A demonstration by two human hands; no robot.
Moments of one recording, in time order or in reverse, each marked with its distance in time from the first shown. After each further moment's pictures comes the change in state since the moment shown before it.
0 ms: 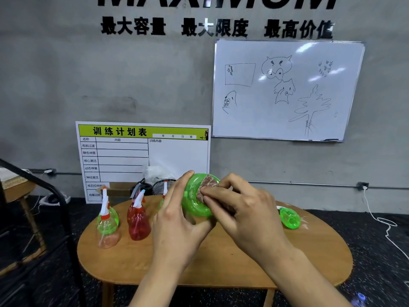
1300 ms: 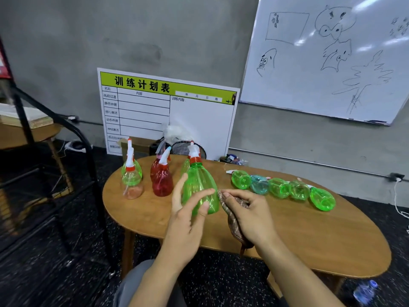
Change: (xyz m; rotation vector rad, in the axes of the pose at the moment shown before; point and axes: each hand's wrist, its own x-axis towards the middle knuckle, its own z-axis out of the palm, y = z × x) left_hand -0.063 -0.129 -0.010 -0.153 -0.199 -0.220; right_hand -0.074 0.038 0.163 0.737 -0.233 0.763
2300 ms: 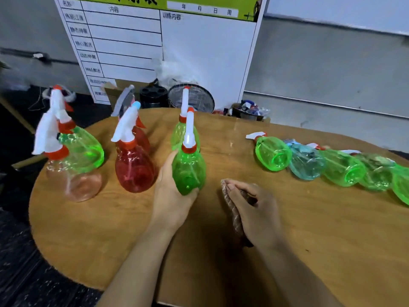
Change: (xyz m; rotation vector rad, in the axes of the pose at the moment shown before) left_hand 0.145 -0.259 0.081 0.168 0.029 -0.364; right_hand 0.136 0.211 0.052 -0.125 0.012 0.255
